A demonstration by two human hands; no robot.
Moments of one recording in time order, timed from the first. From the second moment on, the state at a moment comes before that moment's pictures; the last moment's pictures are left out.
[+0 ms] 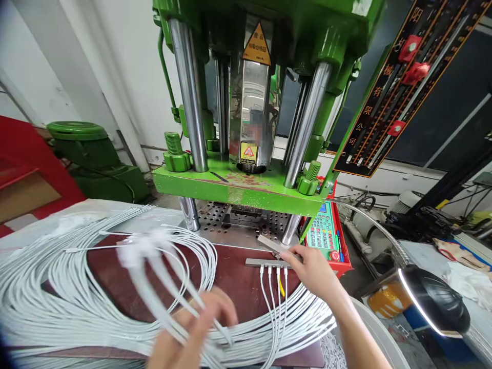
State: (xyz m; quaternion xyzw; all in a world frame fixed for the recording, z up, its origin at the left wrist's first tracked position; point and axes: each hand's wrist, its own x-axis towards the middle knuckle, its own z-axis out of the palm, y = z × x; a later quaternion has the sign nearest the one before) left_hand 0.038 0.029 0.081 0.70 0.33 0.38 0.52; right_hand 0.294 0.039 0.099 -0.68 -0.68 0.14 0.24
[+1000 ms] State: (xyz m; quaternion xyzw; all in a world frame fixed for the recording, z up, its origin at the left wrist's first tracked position) left_hand -0.007 0.174 0.019 0.93 0.35 0.13 -0.01; right_hand 0.298 0.128 0.014 -0.61 -0.78 0.10 0.09
